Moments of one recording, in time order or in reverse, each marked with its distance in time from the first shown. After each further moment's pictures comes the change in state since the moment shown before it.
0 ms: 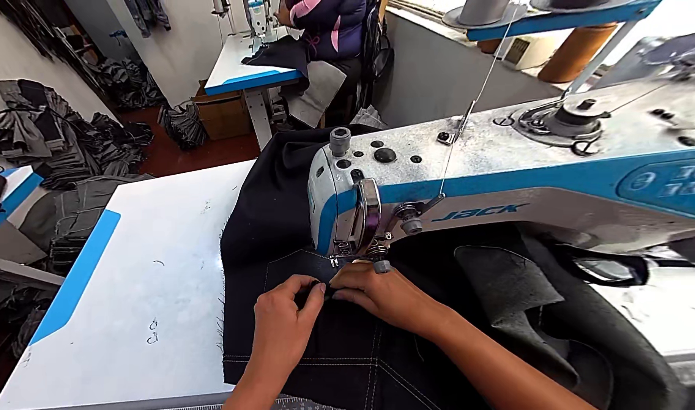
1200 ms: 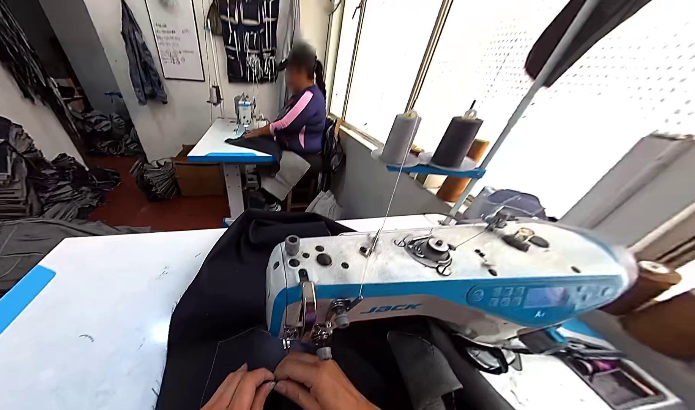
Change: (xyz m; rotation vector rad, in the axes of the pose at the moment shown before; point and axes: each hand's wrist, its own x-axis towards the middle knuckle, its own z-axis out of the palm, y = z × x) left_hand -0.011 -0.014 0.017 0.109 0.251 0.491; right_hand 0.000 -0.017 0.004 0.288 0.070 0.004
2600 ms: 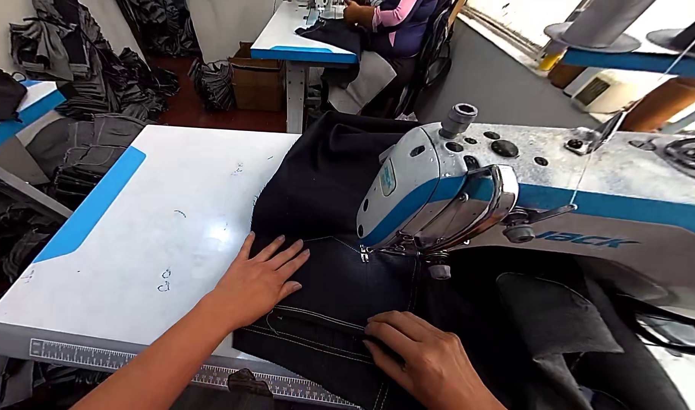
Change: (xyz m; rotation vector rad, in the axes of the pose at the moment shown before) left_hand 0.013 -0.086 -0.060 0.480 -0.851 0.049; right_hand -0.055 -0.026 0.018 -0.615 0.016 -0.039
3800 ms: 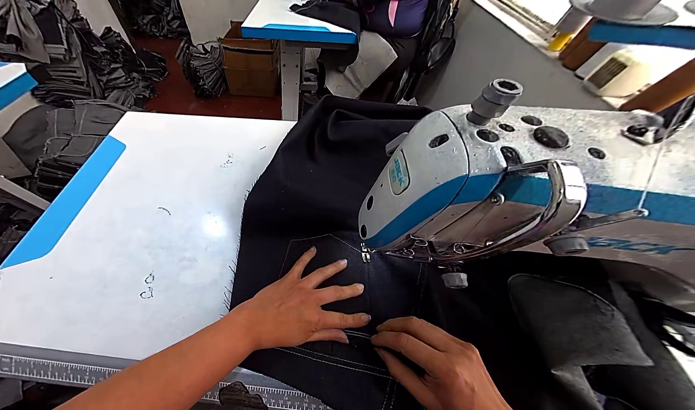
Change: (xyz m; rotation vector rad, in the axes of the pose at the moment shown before) left_hand 0.031 0.031 0.029 -0.188 0.262 0.597; right_hand -0.008 0.007 -0.007 0.212 -0.018 0.084
